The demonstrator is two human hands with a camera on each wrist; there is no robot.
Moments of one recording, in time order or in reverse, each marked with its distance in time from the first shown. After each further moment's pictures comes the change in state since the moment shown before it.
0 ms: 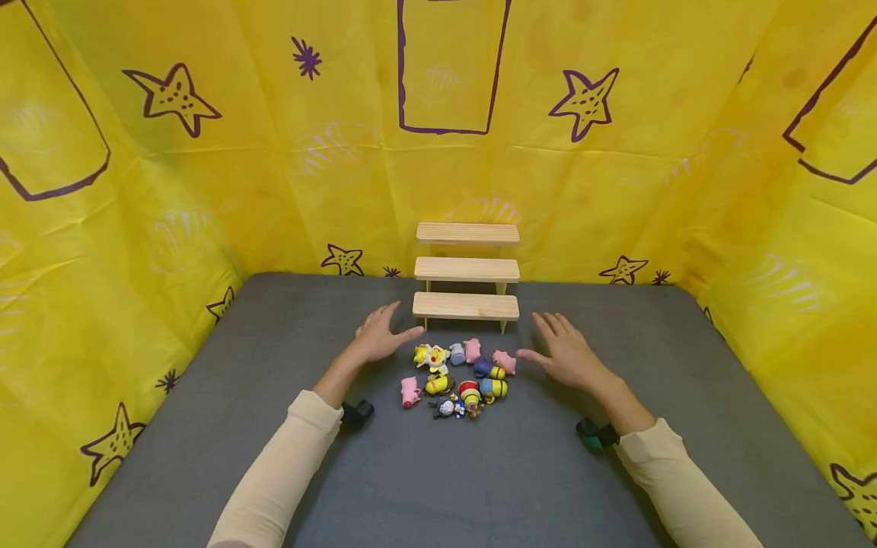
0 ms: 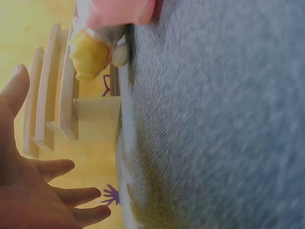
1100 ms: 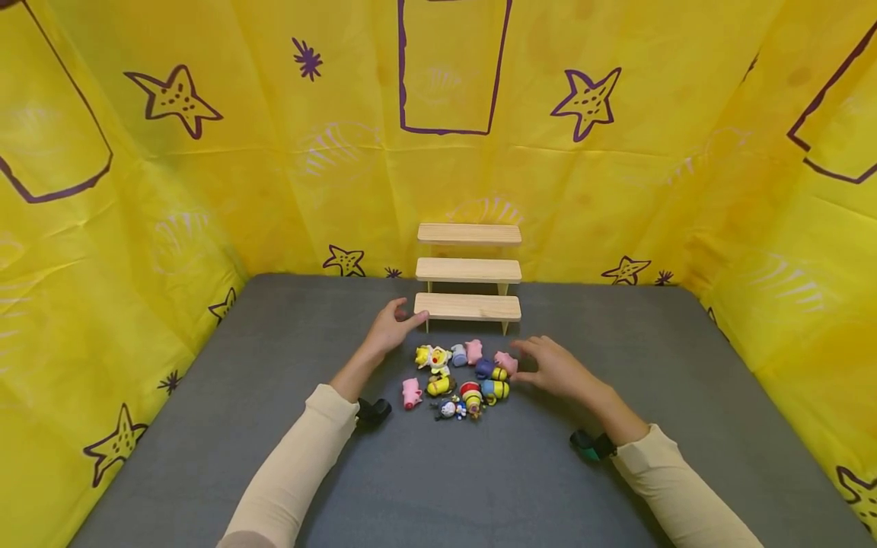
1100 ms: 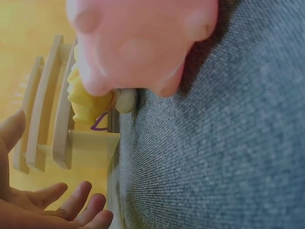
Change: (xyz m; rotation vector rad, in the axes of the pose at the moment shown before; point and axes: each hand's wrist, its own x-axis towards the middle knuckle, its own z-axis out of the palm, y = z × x) left_hand 0.012 0.015 0.009 -0.468 0.079 -0.082; right_hand -0.004 -0.021 0.008 0.062 -0.063 -0.201
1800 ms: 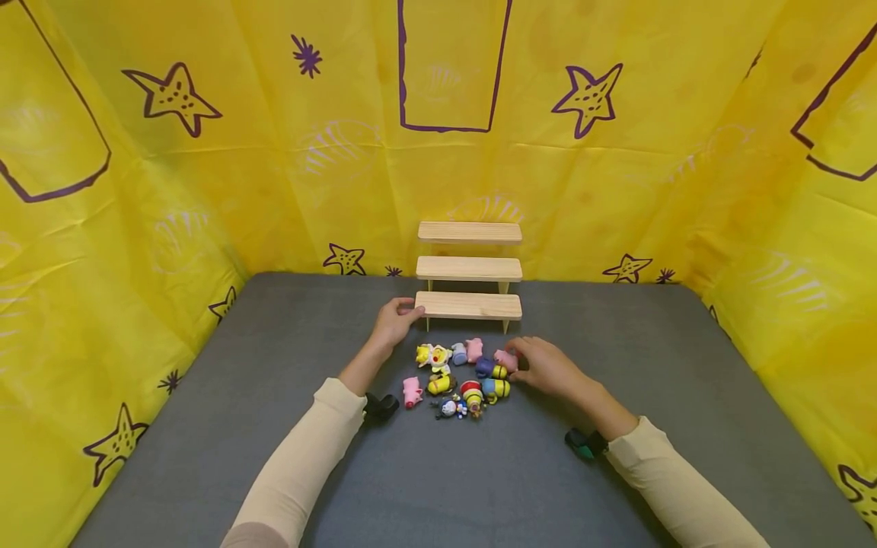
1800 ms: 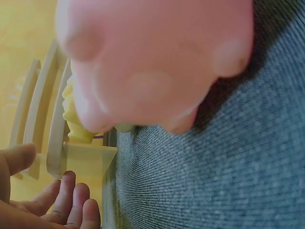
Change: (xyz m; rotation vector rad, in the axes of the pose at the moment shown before) left_hand 0.010 0.001 0.011 -0.099 0.097 -0.033; right_hand 0.011 -0.007 0.010 -0.022 -0.006 0.017
